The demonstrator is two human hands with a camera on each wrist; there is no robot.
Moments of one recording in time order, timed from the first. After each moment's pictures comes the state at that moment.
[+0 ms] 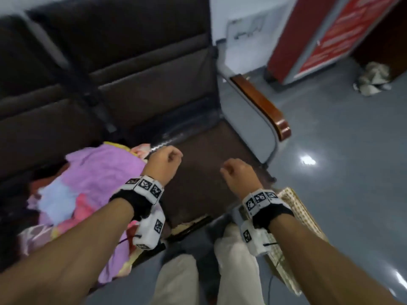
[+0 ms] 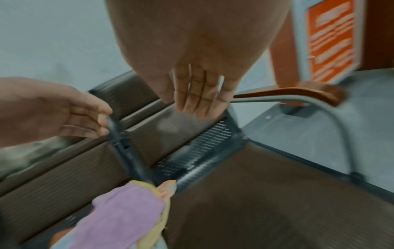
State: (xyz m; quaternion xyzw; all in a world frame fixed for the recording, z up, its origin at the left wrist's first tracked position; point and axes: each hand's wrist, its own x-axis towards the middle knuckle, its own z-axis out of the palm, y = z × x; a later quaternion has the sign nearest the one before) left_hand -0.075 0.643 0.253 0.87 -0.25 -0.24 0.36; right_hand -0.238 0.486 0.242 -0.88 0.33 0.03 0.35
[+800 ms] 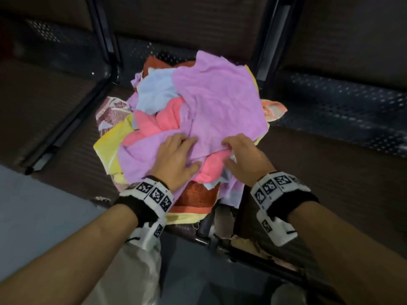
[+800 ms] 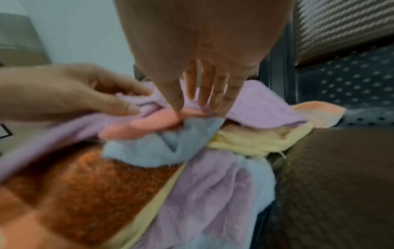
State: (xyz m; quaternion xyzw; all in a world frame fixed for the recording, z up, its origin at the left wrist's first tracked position) left_hand -0.090 0.884 -0.008 0.97 -0.05 -0.05 0.21; right_hand -0.054 0.685 -0.011 -0.93 -0.18 0.16 0.28
